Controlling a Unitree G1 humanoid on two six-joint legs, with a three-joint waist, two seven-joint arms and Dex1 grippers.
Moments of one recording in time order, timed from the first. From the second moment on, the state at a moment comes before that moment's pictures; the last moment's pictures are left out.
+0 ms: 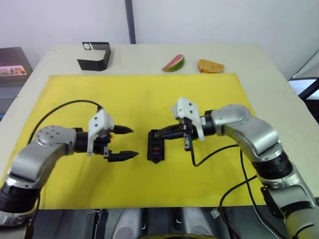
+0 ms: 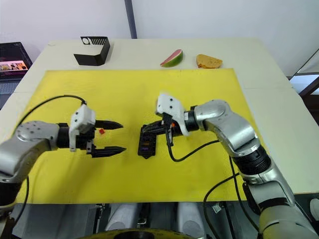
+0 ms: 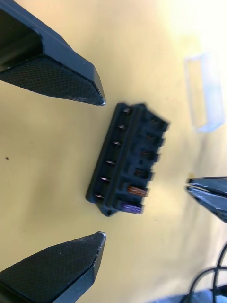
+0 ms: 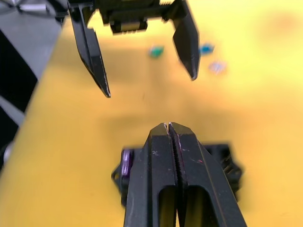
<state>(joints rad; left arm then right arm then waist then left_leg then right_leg) -0.26 0.91 0.07 -0.37 -0.60 0.65 -1.13 -0.69 -0.63 0.25 -0.33 0.46 0.83 1.09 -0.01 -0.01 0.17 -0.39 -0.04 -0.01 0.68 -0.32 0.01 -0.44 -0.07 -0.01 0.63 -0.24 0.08</state>
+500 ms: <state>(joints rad) 0.19 1.19 0.57 -0.04 -0.44 0.53 -1.32 -0.43 -1.18 -0.03 -0.13 0.38 0.61 1.27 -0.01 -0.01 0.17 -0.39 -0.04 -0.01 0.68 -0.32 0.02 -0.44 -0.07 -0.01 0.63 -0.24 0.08</state>
